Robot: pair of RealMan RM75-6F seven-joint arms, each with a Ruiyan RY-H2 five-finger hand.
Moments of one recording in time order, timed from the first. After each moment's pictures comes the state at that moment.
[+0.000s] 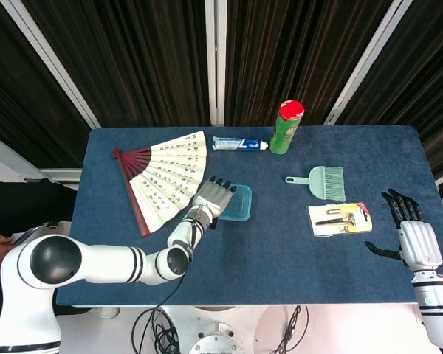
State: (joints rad) left arm -1.57 -1.57 -0.16 -1.50 -0.15 0.77 1.02; right arm 0.17 -1.16 0.11 -1.55 -1.42 1.36 0.18
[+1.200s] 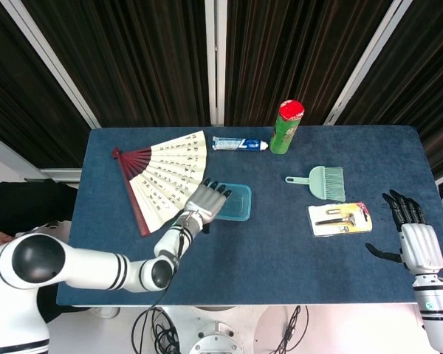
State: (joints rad) left arm -1.50 -1.49 -0.11 -1.68 0.06 0.86 0.88; right arm 0.16 -1.14 0.10 -1.59 -1.44 1.39 0.15
